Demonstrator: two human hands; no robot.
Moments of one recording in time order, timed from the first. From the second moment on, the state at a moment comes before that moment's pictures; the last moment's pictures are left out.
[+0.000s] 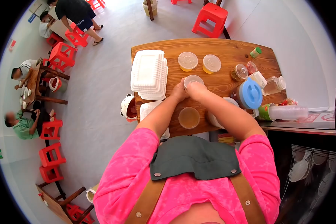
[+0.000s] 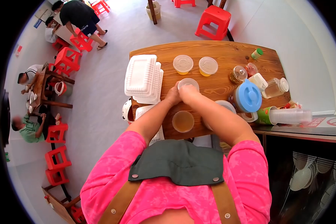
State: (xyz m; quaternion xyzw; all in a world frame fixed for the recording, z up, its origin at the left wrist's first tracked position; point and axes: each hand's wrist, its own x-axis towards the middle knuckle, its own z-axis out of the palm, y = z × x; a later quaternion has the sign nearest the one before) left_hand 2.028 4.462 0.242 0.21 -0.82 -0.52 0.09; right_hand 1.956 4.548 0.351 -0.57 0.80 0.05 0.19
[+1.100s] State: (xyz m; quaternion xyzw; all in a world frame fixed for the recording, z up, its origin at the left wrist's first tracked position) left_hand 2.057 4.463 0.293 0.22 -0.86 -0.47 -0.02; right_hand 1.847 4.599 0.342 -0.35 0.88 0.08 0.31
